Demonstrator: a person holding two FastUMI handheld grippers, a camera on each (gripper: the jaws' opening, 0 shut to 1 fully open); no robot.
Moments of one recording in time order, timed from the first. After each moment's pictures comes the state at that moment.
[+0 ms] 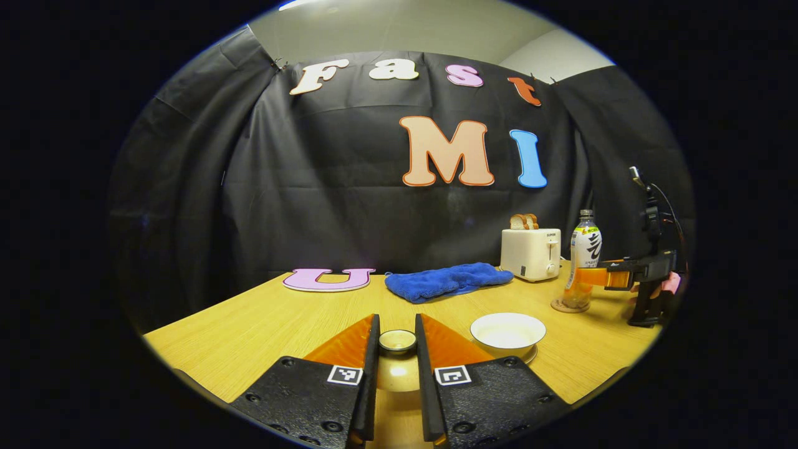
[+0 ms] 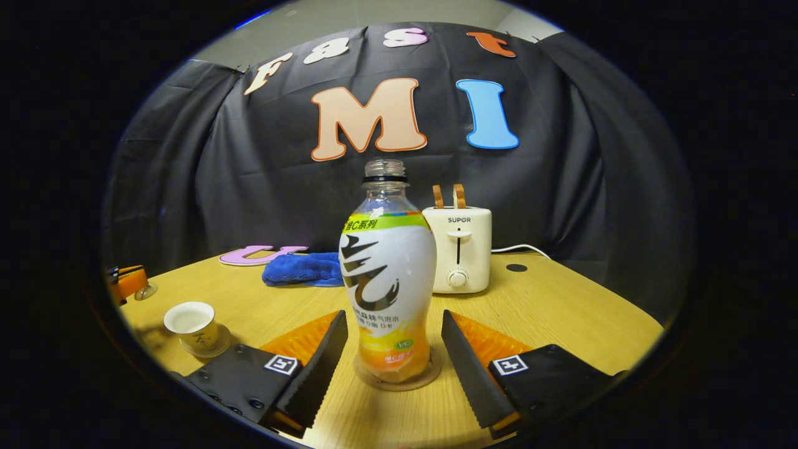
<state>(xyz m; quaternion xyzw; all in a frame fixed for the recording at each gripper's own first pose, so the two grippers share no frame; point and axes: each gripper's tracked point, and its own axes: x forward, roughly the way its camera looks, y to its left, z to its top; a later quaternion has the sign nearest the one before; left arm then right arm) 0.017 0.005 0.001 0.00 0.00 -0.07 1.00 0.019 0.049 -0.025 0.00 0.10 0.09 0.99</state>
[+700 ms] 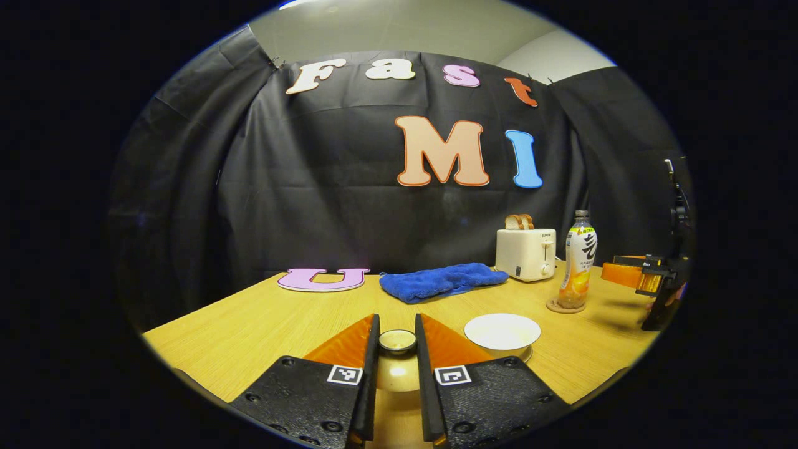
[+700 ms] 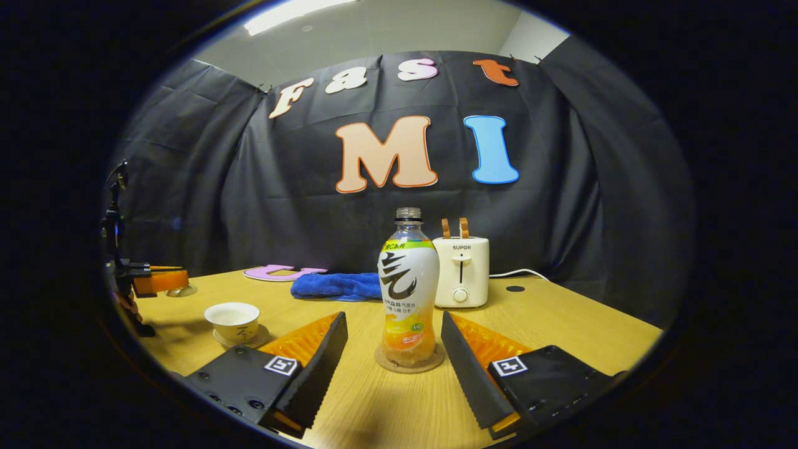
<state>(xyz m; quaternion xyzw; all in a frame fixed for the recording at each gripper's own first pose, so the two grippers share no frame) 0.019 -0.010 0.001 0.00 0.00 -0.09 1.00 -0.067 0.046 0.004 0.01 0.02 0.14 0.99</state>
